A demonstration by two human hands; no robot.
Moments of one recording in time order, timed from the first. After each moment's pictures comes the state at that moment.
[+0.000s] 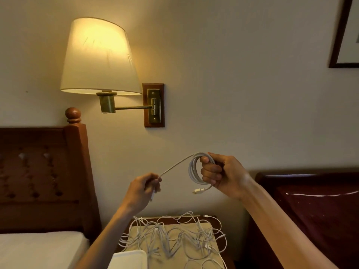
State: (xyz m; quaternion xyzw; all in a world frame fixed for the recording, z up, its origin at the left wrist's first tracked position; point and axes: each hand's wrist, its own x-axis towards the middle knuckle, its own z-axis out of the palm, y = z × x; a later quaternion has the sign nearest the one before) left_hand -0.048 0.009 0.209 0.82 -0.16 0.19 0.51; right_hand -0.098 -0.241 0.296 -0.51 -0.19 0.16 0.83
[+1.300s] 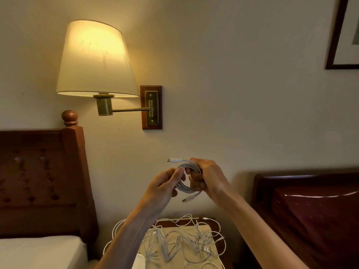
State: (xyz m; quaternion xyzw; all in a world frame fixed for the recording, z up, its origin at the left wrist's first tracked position) left_hand -0.113 -0.060 0.261 0.68 -0.19 0.06 0.71; right_hand -0.100 -0.208 0.287 -0.71 -0.16 -0.02 0.68
